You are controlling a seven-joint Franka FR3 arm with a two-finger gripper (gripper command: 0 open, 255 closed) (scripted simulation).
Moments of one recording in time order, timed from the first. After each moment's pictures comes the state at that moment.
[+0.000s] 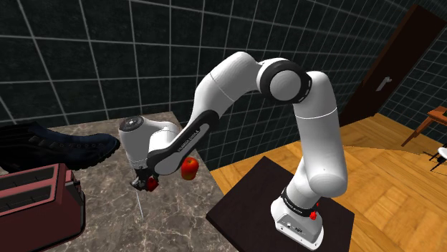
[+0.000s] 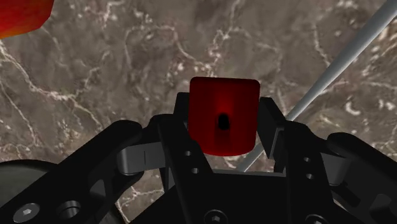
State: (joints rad) arm 0.30 0.58 0.34 -1.94 -0.45 2.38 0.81
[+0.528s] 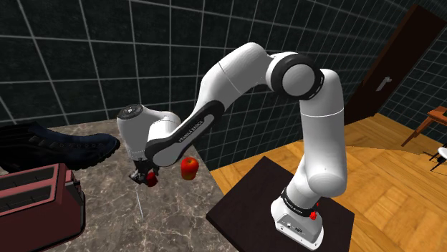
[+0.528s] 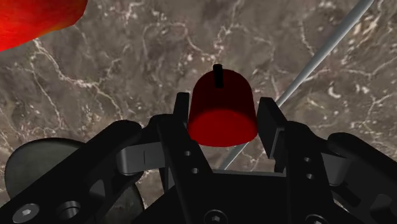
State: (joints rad) arm 0.27 0.50 0.38 -1.95 -0.40 2.31 0.77
